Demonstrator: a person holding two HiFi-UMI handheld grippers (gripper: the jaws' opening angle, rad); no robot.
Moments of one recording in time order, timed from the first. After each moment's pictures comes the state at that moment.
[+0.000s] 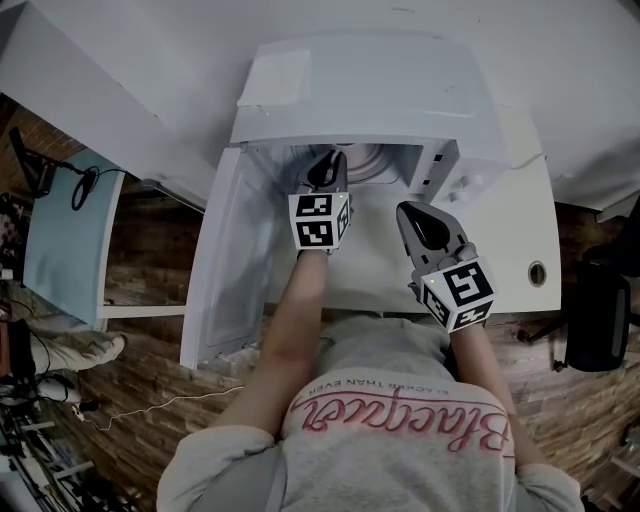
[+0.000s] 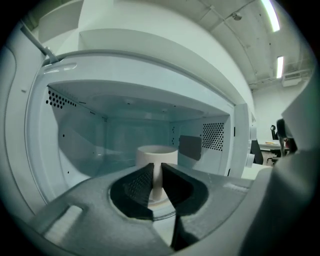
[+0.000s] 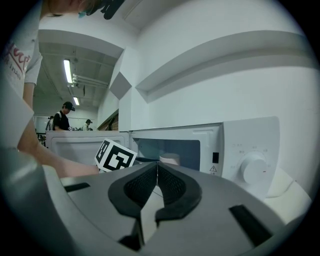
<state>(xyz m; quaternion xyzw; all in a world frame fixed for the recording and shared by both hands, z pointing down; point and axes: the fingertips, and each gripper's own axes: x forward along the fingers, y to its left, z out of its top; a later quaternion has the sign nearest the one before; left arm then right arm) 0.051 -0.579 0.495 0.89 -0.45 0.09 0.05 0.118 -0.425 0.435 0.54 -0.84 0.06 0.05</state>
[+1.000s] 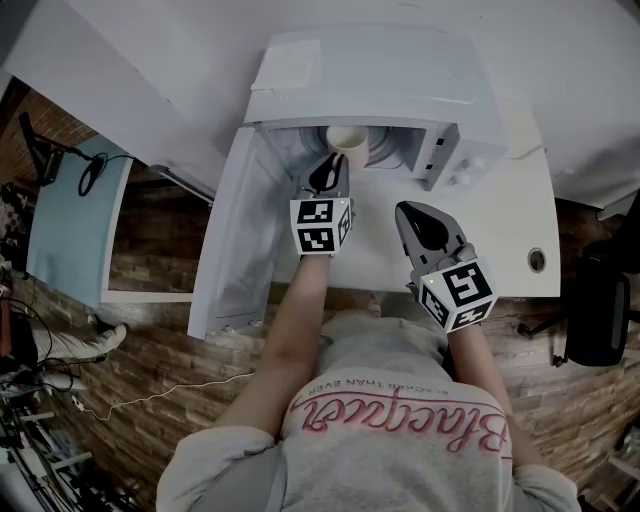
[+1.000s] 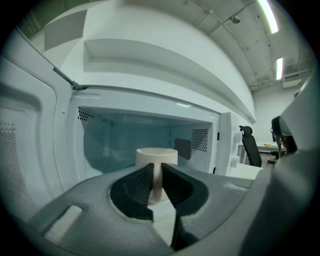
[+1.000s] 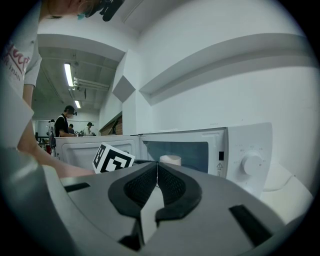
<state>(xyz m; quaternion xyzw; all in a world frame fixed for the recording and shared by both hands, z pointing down) 0.030 -0.532 0.484 0.88 -0.46 0.08 0.05 0.097 -0.388 0.424 0.53 -0.84 0.07 0.04</state>
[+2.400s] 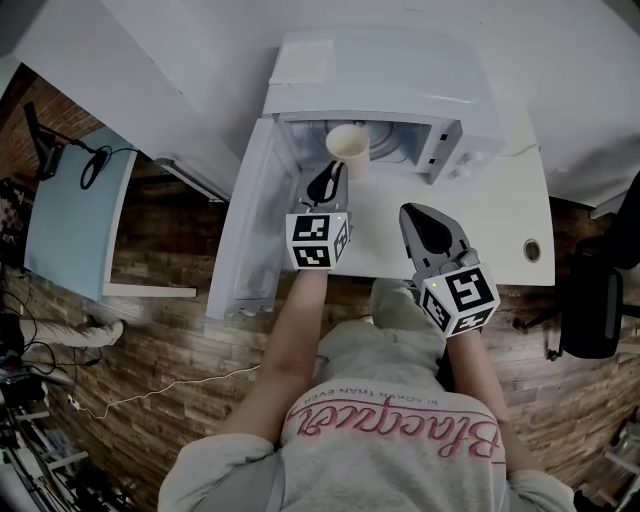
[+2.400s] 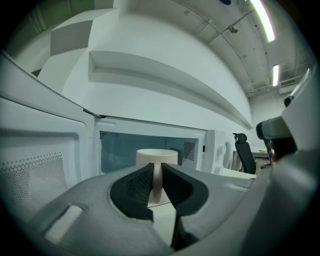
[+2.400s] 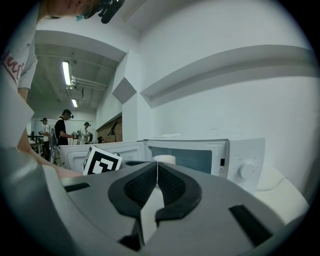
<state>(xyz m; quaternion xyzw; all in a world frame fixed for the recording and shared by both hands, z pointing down) -0.003 -0.481 0.449 0.89 -0.45 0.05 0.04 0.074 -0.355 0.394 0.55 -0.83 0.07 0.05</state>
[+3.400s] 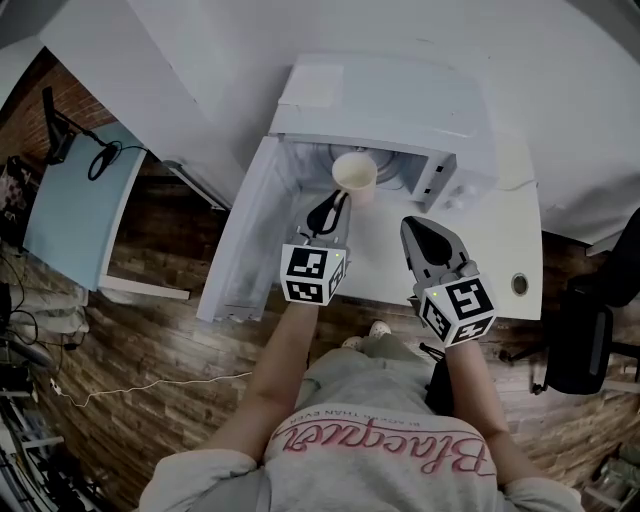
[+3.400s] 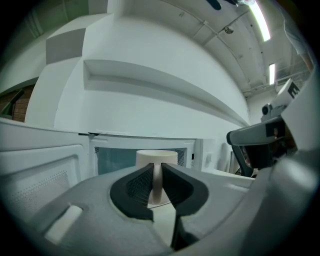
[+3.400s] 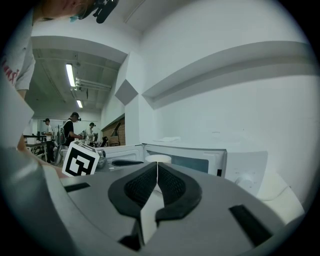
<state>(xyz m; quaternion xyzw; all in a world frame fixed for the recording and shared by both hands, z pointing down) 0.008 -0.448 0.416 0.90 -0.44 0.05 0.02 0.096 -0.370 0.375 0.53 -0.85 0.06 0.05</state>
